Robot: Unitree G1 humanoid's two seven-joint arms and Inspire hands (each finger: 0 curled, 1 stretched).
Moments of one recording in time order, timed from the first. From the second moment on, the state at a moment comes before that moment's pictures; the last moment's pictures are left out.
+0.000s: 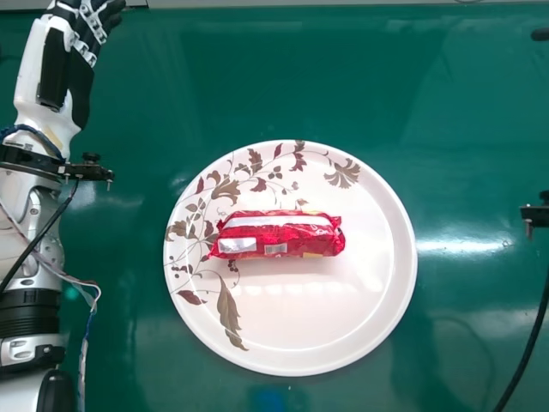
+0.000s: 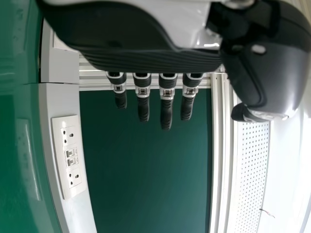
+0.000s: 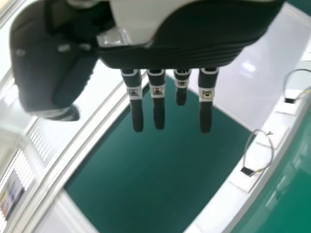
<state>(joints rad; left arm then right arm) -0.56 0.37 0.28 0.33 -0.25 -0.32 -0.36 -0.28 -0.39 -0.43 -0.73 -0.35 0.46 0.36</state>
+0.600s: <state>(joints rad) -0.58 0.35 0.26 0.38 -0.22 -0.33 -0.34 -0.26 -0.28 -0.39 -0.38 -0.16 0.25 0.08</state>
